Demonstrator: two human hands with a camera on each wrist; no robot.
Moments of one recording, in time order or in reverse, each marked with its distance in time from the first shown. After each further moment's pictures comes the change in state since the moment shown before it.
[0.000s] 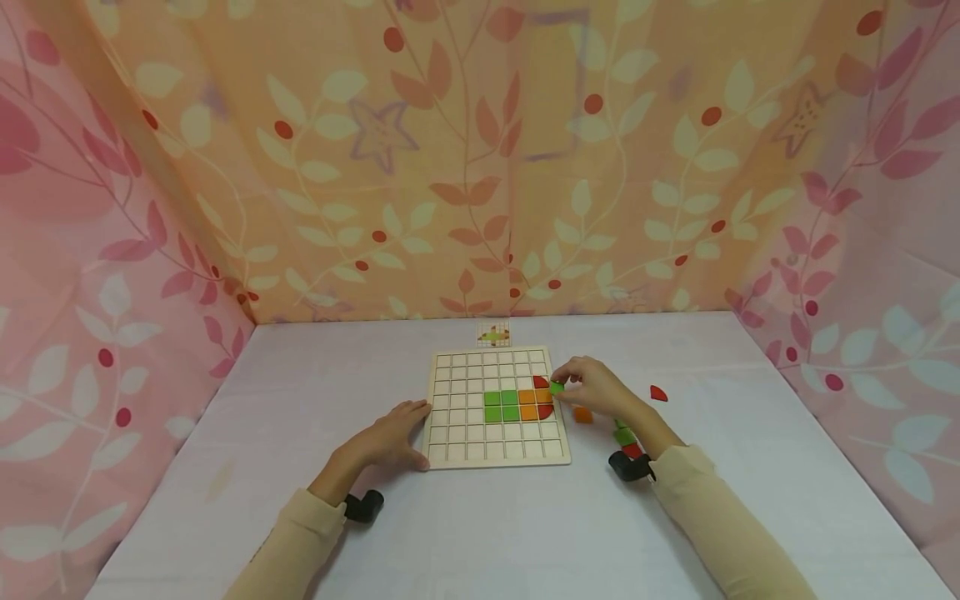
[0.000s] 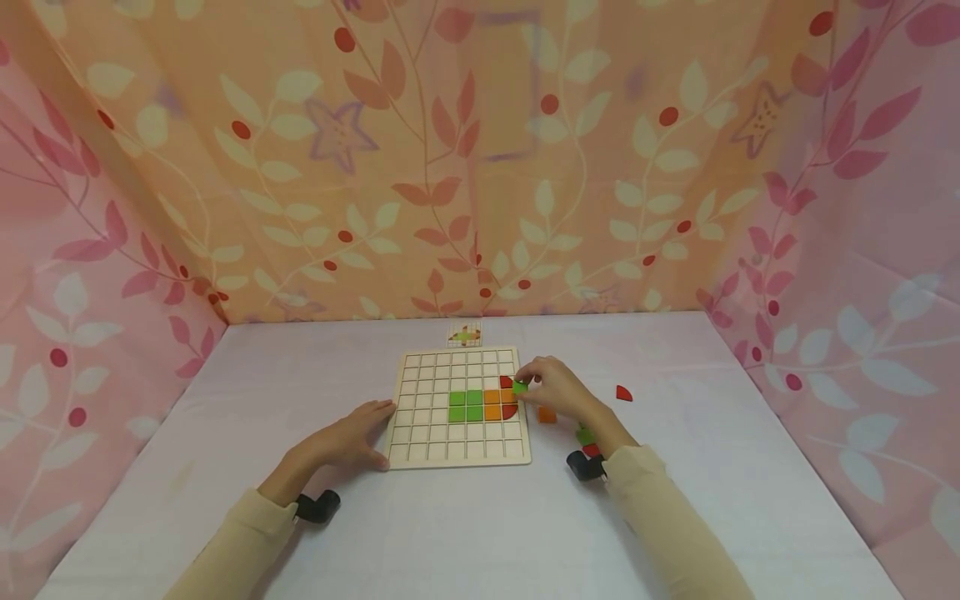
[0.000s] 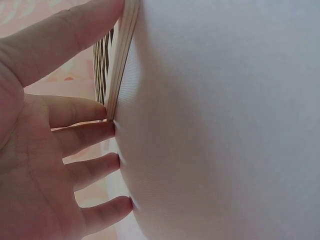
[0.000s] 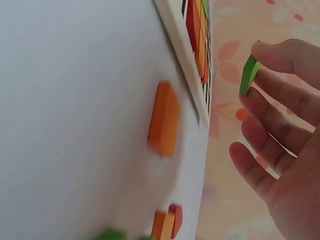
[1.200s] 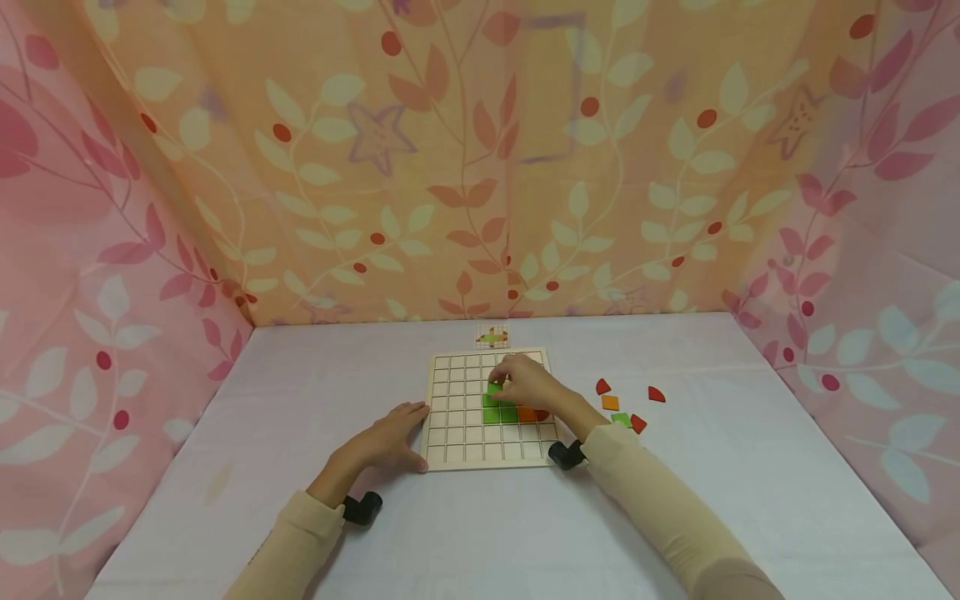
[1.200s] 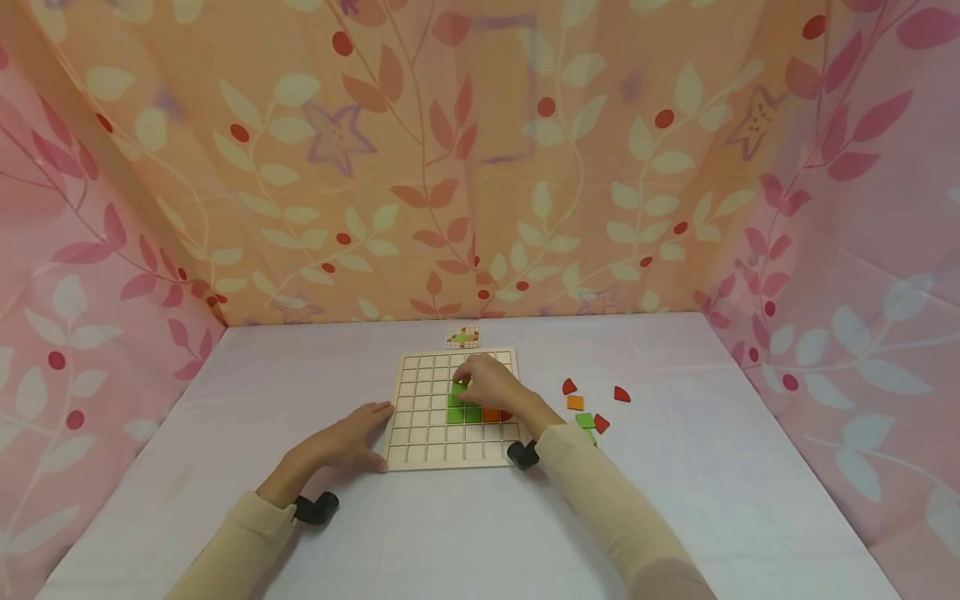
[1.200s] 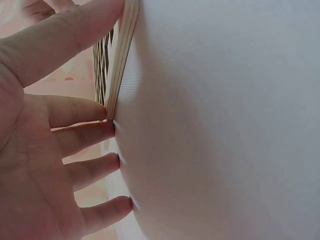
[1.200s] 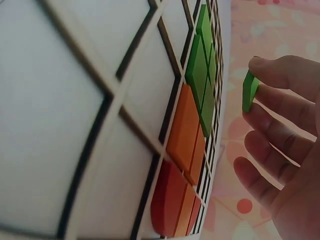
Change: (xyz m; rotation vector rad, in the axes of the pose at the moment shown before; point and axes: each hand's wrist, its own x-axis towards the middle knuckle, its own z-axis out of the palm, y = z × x) left_hand 0.002 -0.002 0.003 0.008 0.006 -0.004; right_hand 0.057 -0.054 0.051 -0.077 -0.076 -0.141
